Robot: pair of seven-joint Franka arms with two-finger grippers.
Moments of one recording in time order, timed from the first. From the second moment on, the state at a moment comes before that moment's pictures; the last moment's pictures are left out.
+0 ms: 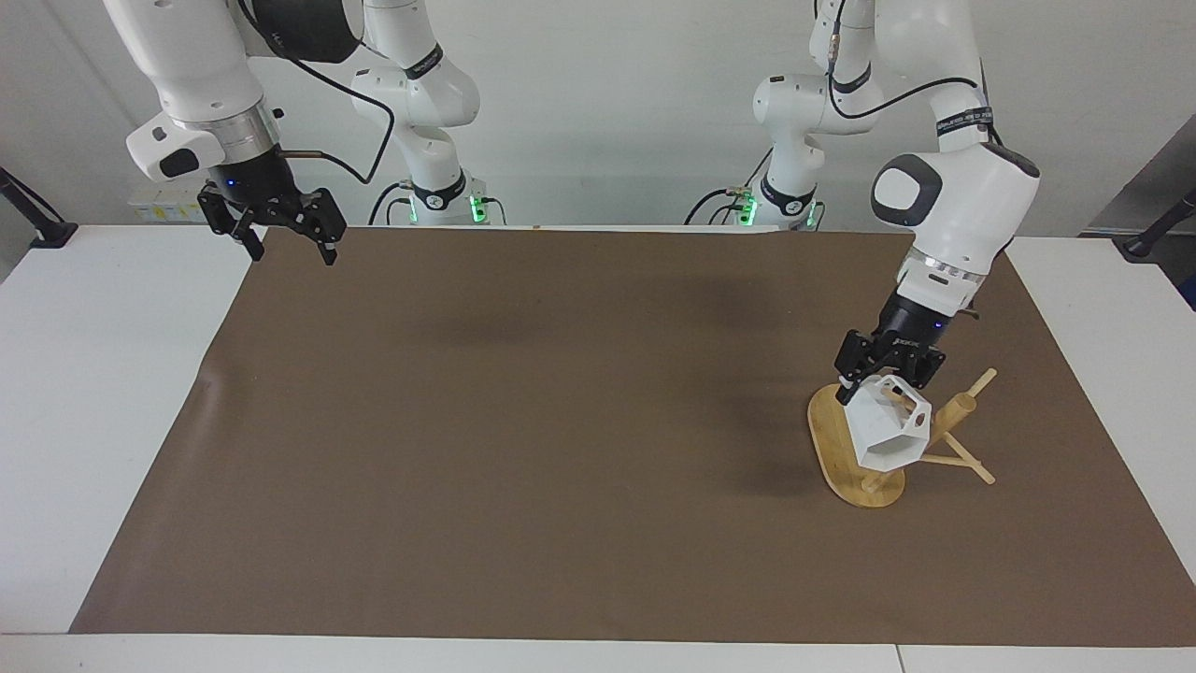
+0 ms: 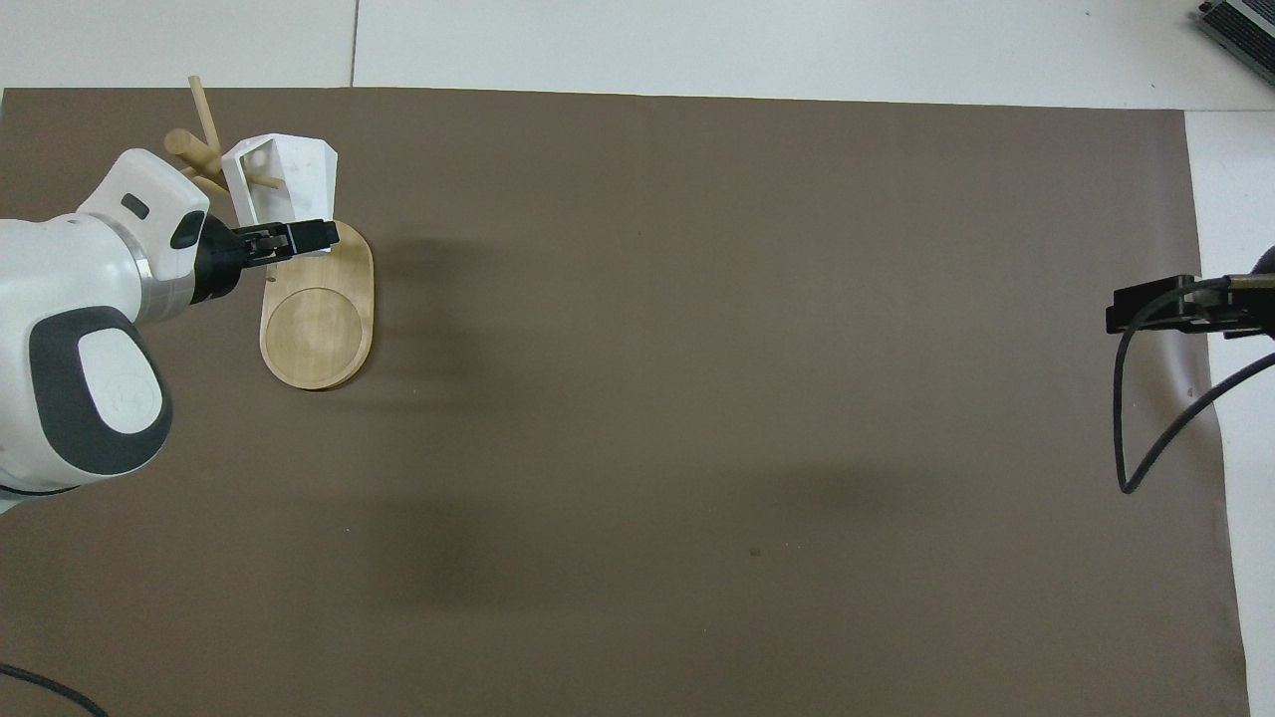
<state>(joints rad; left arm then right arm) -0.17 0.07 0.03 -2.03 -0.44 2.54 0.08 -0.08 -0.05 0.05 -1.64 -0.03 1.65 0.02</state>
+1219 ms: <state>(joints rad) -0.13 0.05 0.03 -1.87 -0.29 2.17 0.01 -0.08 -0.05 0.04 -1.65 -0.03 1.65 -0.03</state>
